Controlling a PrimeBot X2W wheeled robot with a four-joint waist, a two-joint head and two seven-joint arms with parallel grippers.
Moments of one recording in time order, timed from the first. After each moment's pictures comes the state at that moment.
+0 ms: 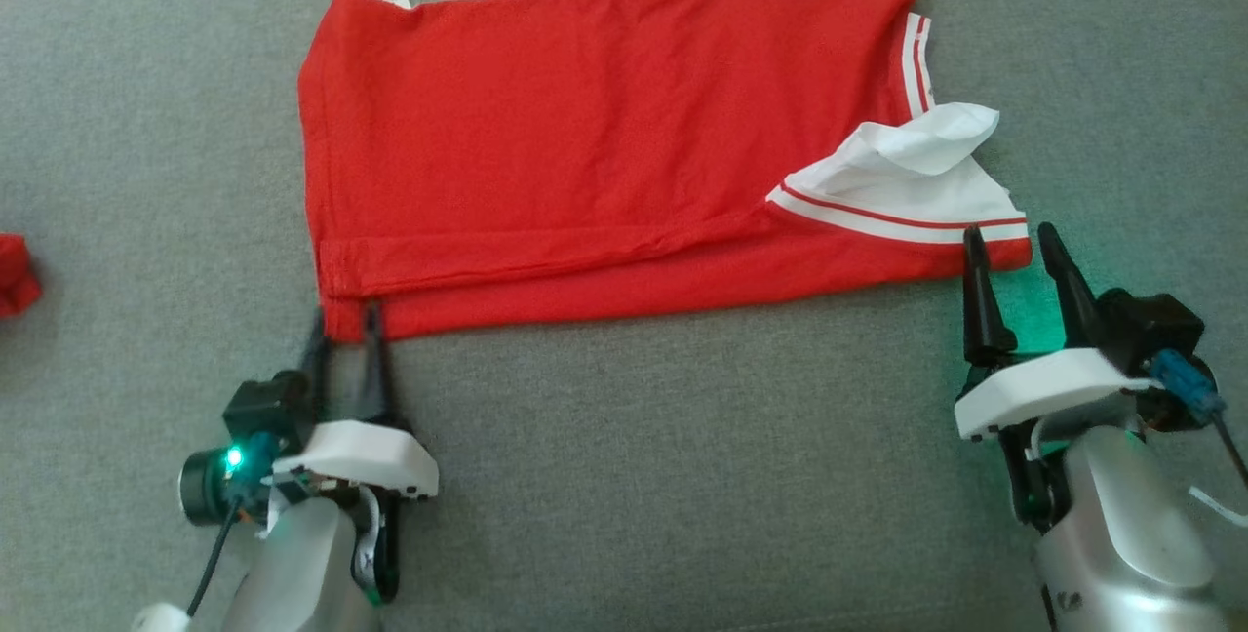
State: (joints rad) left arm -0.34 0.04 -0.14 0.68 -0.28 0.03 -0.27; right arm -0.32 -0.08 -0.01 0.55 0.15 0.13 -0.25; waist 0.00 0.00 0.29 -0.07
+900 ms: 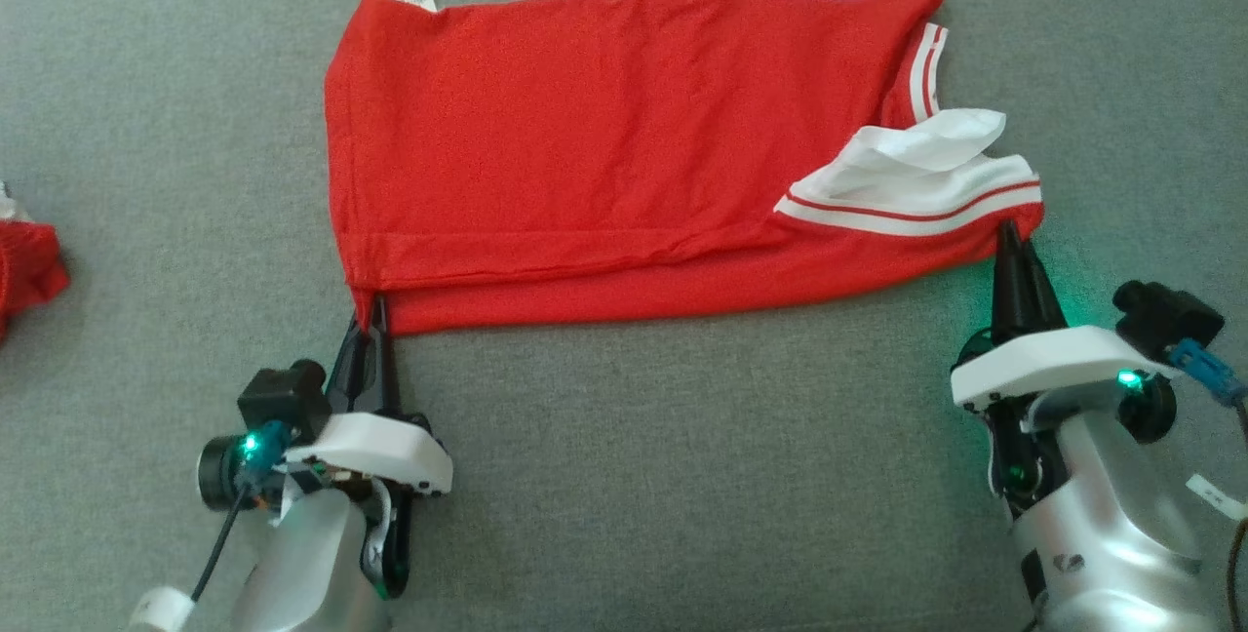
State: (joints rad) left arm -0.36 0.04 -0.19 0.69 -0.32 -0.01 -0.26; right arm -0.41 -0.07 0.03 0.72 0.48 0.13 -0.26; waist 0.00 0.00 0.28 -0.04
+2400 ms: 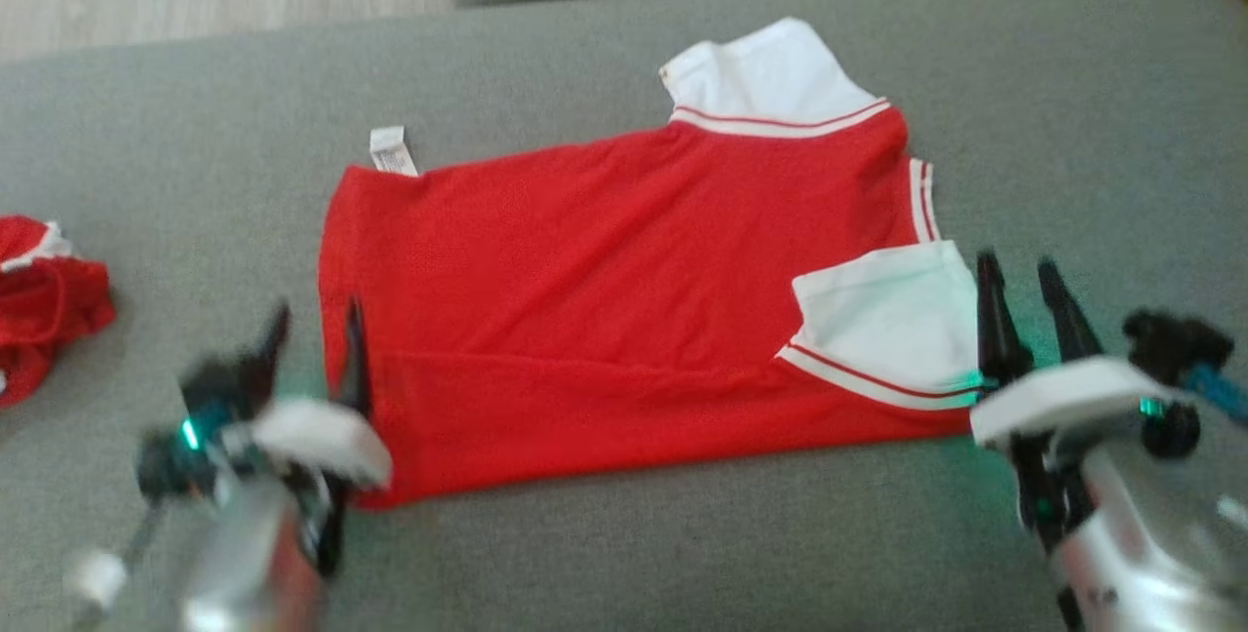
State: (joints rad) left arm -0.36 0.09 -0.13 0.79 -0.30 -0.05 -0.26; right arm -0.30 -0.17 0.15 0.66 0.57 0.13 -0.26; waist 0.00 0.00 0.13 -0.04
